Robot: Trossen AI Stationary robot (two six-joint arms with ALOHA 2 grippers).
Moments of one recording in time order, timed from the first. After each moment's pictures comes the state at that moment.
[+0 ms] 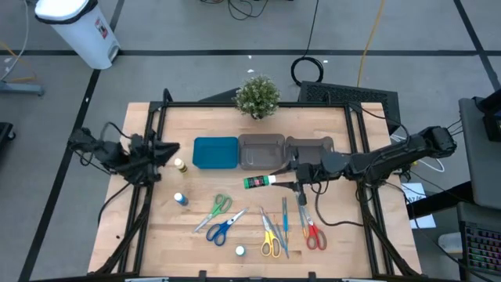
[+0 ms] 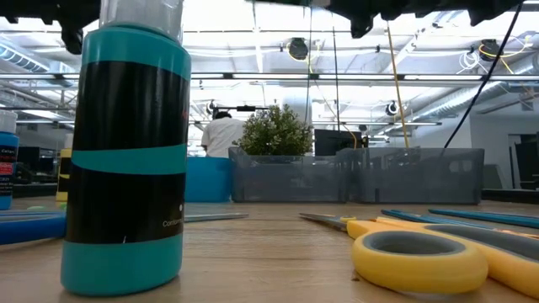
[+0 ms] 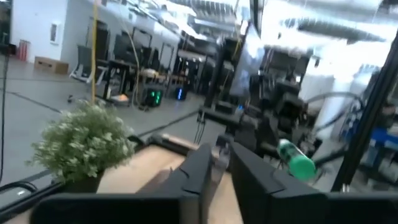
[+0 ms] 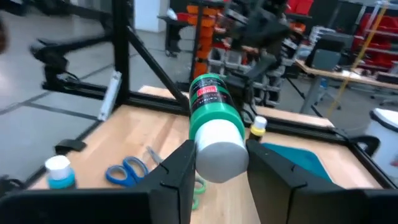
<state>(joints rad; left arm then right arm) -0.49 0.20 0.31 0.12 -0.75 -0.11 0.20 1.22 0.65 0.50 0.09 -0.13</state>
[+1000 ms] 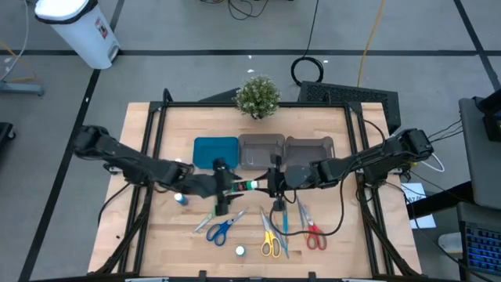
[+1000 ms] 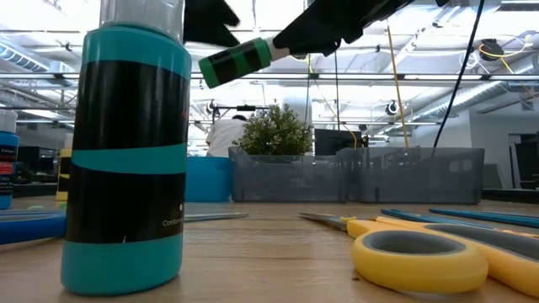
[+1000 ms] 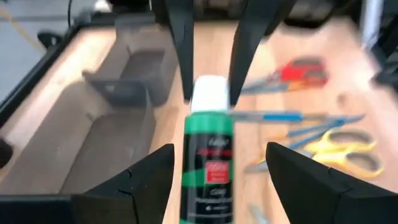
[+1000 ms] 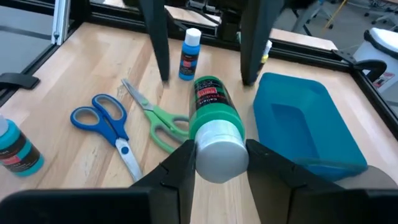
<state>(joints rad) -0.33 1.43 1.00 -0.19 -0.38 -0.18 0.23 1.52 0.98 0.10 0.24 -0.07</state>
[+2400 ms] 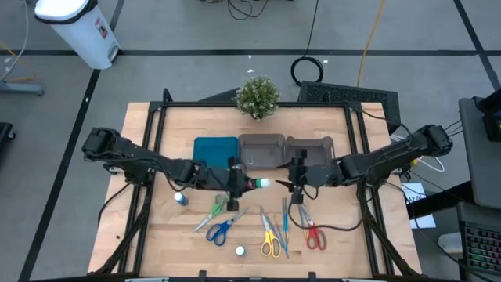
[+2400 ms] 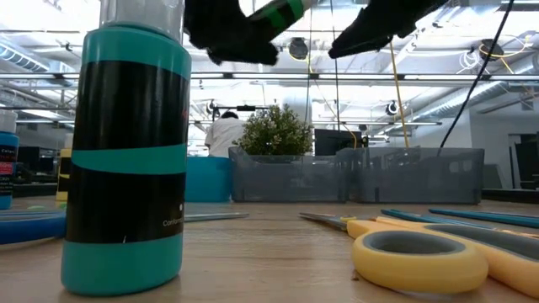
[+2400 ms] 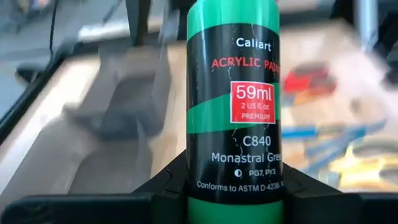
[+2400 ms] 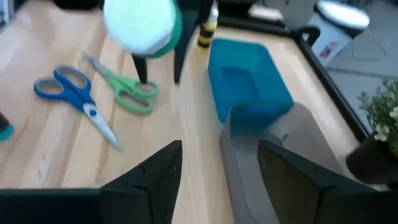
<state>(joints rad) -0.21 1.53 0.92 0.20 -0.20 0.04 0.29 1.24 0.84 -0.12 0.45 0.02</state>
